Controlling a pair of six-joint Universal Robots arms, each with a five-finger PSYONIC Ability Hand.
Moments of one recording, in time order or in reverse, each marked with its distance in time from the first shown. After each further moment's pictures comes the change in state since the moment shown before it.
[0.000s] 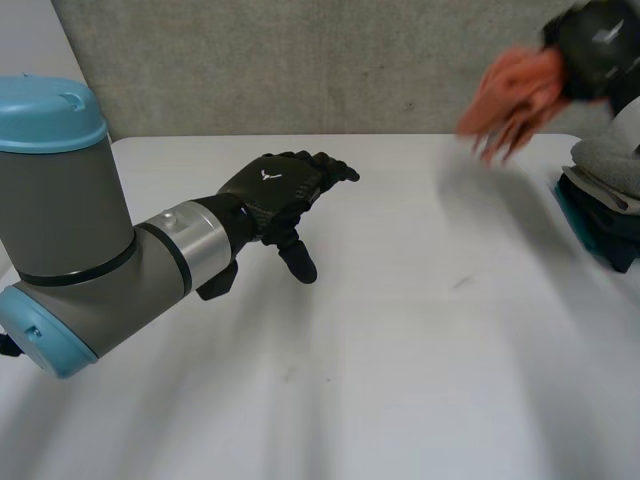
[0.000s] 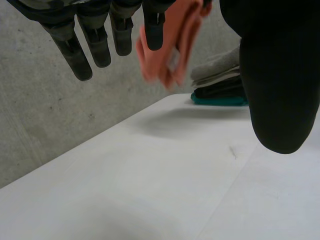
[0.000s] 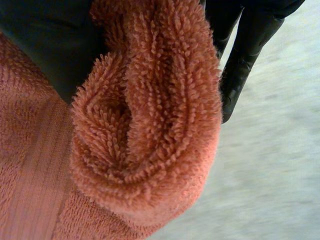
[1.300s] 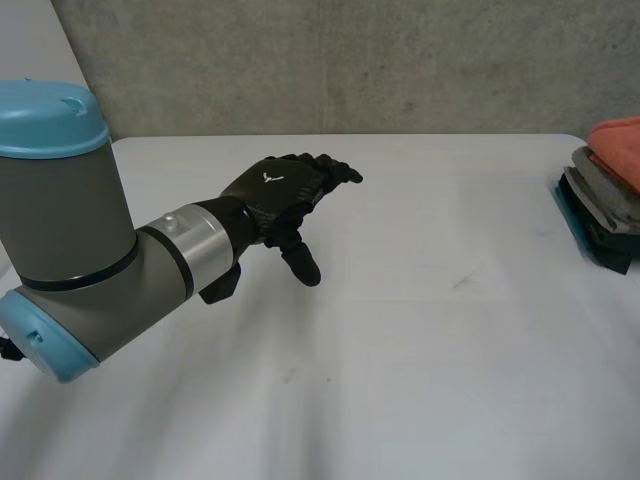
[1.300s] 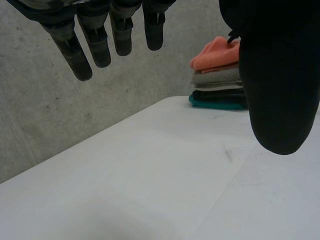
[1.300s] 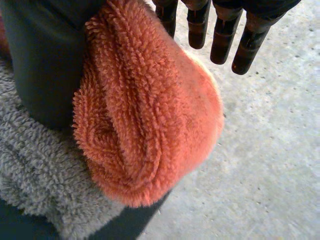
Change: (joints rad) left arm -0.006 0.004 -0.012 0.009 0.001 -0.027; right arm -0.523 0.124 0.185 -0.028 -0.277 -0.060; left_hand 0.000 0.000 0.000 0.000 0.000; right_hand -0.707 -0.938 -0.950 -0.950 -0.778
